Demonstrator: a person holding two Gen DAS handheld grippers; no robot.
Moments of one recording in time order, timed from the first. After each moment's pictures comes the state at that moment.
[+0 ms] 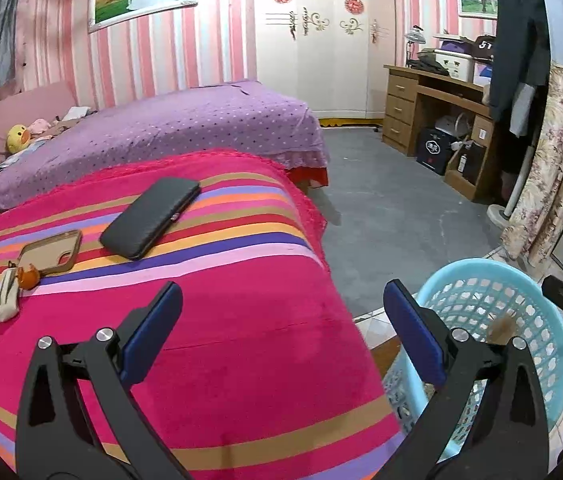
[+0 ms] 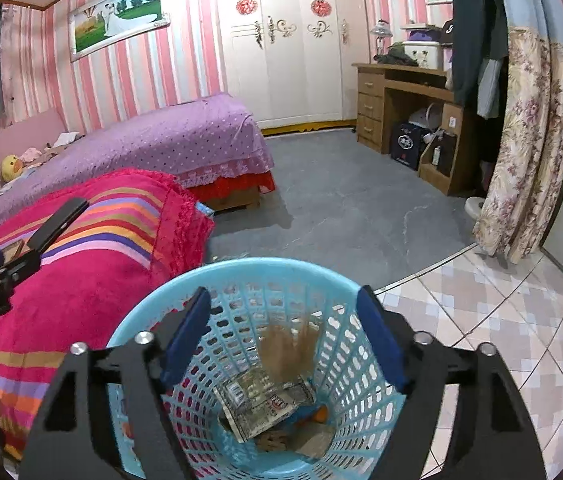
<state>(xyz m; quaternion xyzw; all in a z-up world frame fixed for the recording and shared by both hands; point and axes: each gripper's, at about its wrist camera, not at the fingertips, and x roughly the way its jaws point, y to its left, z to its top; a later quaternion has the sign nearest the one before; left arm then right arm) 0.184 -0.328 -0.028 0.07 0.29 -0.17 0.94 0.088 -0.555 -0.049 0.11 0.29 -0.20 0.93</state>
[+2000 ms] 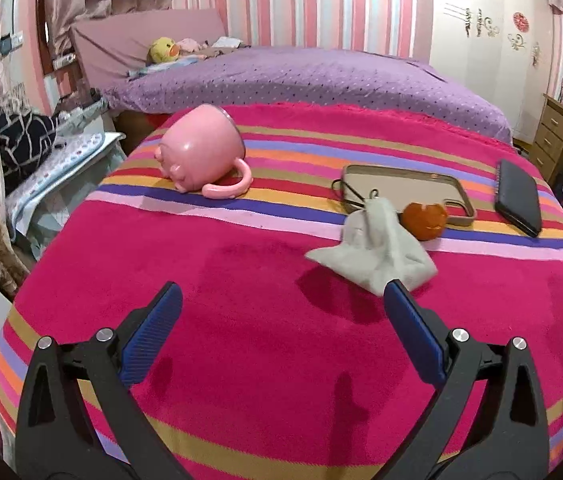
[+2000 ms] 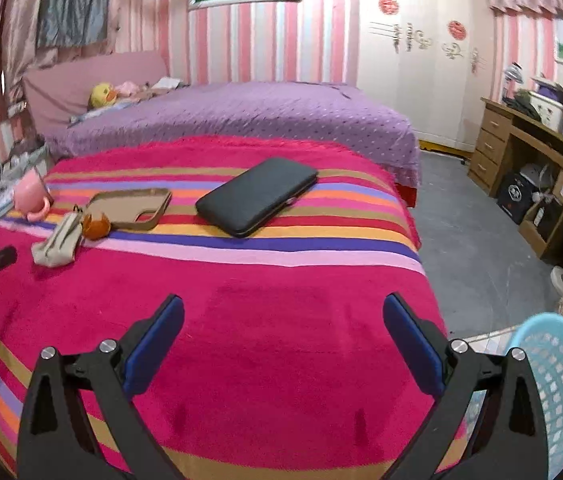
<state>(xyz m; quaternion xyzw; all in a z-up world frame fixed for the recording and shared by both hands) 0.259 0.051 -0.053 -0.01 0.36 0.06 0.93 0.226 -0.267 -0.050 0.00 0.32 -0.02 0.95</state>
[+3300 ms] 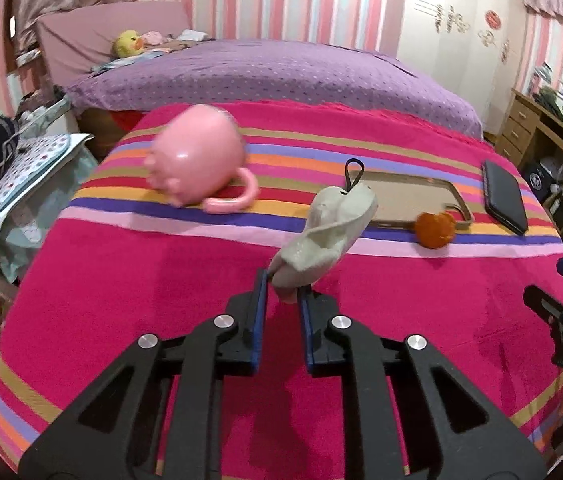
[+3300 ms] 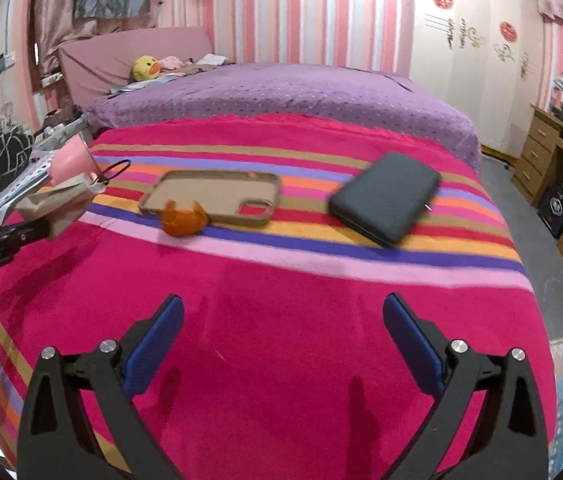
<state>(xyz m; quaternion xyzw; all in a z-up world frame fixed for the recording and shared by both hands) 0.276 0.105 -0.049 -0.03 0.37 -0.01 0.93 0.272 -0.153 -0.055 -0.02 0.34 0.06 0.94</state>
